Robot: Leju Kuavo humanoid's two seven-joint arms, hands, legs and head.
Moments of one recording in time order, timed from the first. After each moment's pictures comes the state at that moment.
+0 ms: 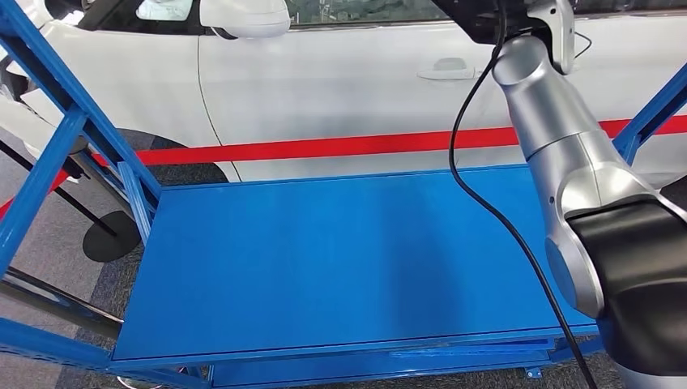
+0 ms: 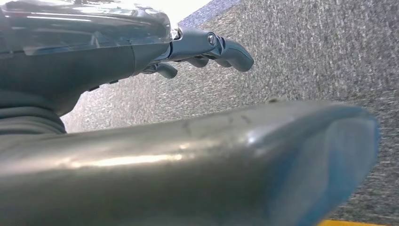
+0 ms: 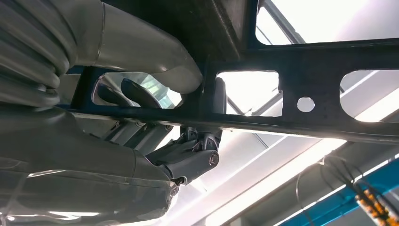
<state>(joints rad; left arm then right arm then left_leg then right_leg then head) -0.11 -0.05 -1.42 -0.15 1.10 0.58 -0.06 -1.39 -0.08 0.37 -0.70 0.48 -0.48 -0.36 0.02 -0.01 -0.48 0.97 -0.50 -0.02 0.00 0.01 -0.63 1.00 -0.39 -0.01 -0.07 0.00</state>
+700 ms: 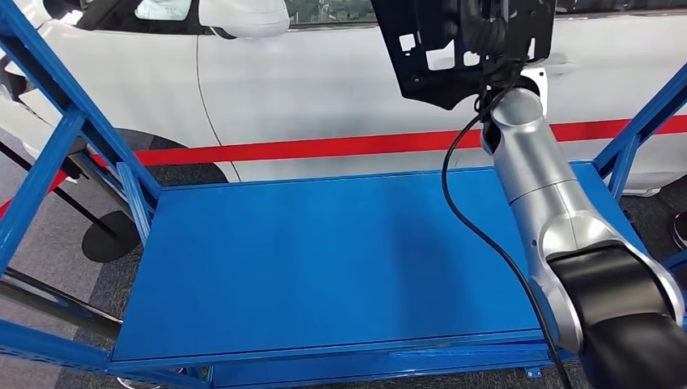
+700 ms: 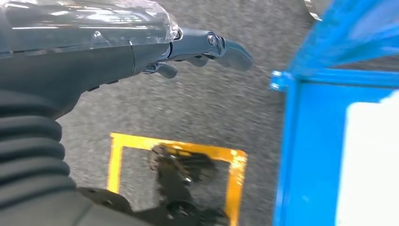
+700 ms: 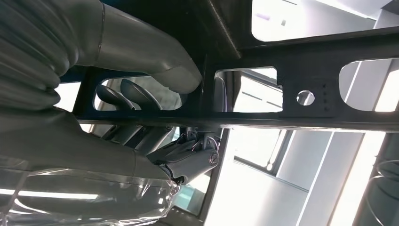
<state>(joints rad) -0.14 -0.04 -1.17 -0.15 1.32 0.32 -0.53 -1.18 -0.08 0.31 -0.86 0.01 -0.33 -0.43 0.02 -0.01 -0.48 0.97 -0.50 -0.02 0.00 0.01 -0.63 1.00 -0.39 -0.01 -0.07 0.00</state>
